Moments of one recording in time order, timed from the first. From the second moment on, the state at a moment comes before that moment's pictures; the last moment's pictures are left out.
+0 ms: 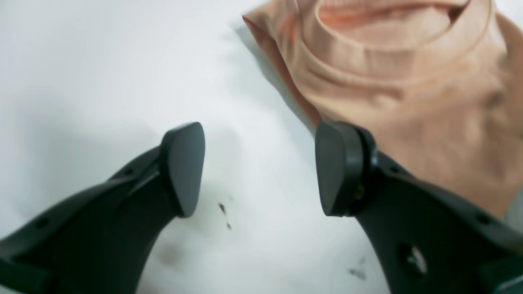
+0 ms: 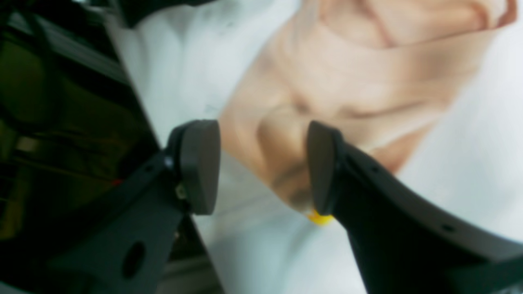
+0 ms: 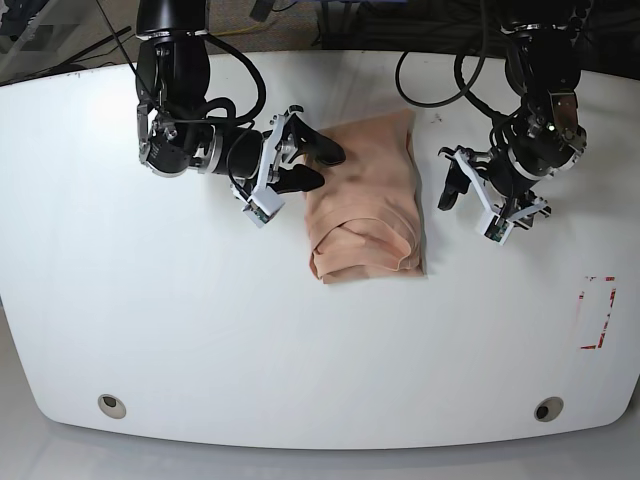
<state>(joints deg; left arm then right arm) 8.0 -10.3 -12.5 107.3 -15.5 -35.9 51.6 -5.3 5.3 1.2 102.0 55.5 40.7 -72.4</state>
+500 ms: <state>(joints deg) 7.4 -9.6 -12.2 107.3 -15.5 -35.9 51.8 -0.2 6.6 -1.2 80.6 41.7 41.0 -57.9</state>
